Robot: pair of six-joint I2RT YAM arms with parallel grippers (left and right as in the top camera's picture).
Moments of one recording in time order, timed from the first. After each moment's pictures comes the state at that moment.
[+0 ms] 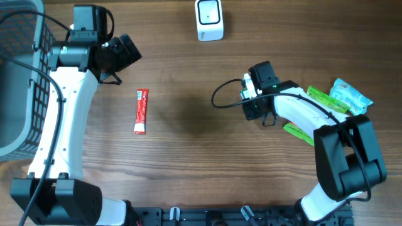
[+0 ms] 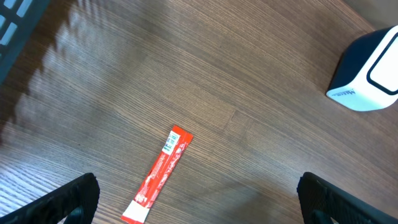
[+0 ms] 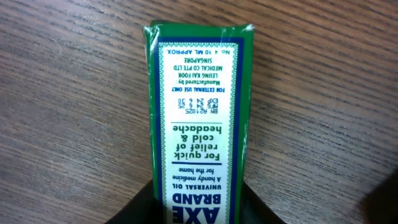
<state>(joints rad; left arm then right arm) -0.04 1.62 1.59 -1.04 -0.06 -0.58 0.33 1.81 1.01 -0.53 -0.02 0.00</state>
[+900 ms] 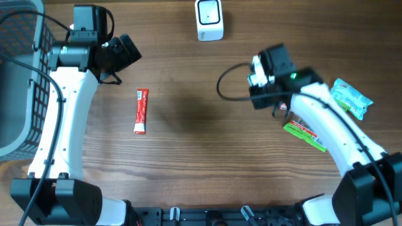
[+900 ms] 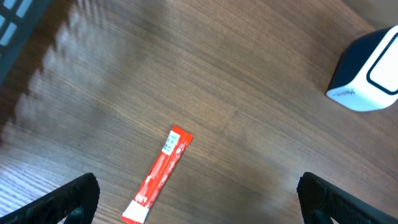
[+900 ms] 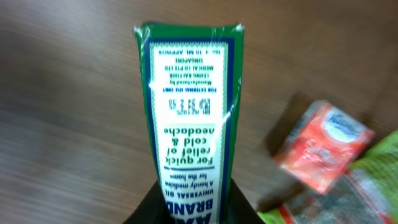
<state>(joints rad) -0.04 1.62 1.59 -1.04 -0.05 -0.58 0.32 1.61 1.29 -0.93 0.03 0.02</state>
